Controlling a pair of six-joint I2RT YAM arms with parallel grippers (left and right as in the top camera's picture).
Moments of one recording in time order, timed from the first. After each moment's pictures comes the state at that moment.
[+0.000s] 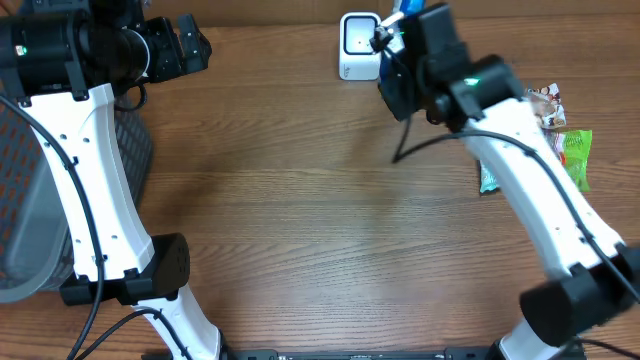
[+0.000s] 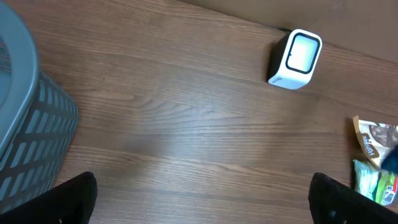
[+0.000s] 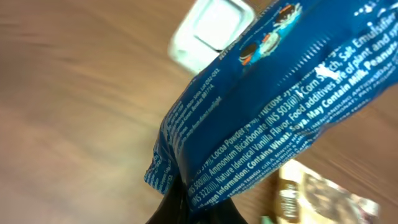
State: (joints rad) left arm 0.09 1.98 2.70 -1.69 0.18 -0.21; right arm 0.45 1.81 1.85 -0.94 0.18 -0.17
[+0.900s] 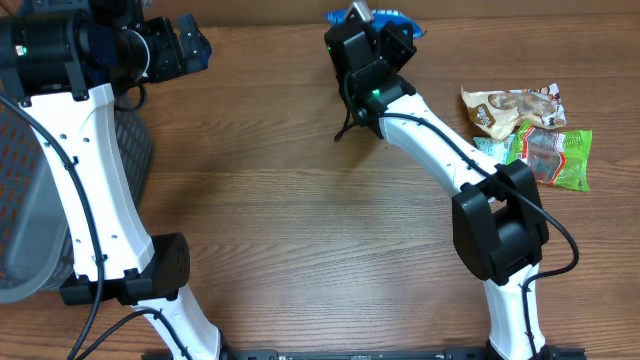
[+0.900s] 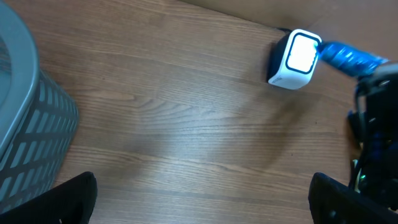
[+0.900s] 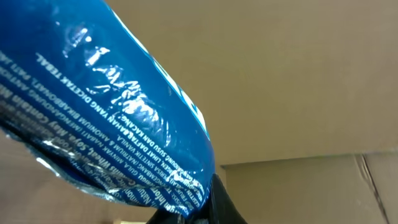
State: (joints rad) left arm 0.09 1.98 2.70 -1.69 0.18 -0.21; right arm 0.53 2.20 1.84 -0.17 1.04 -0.68
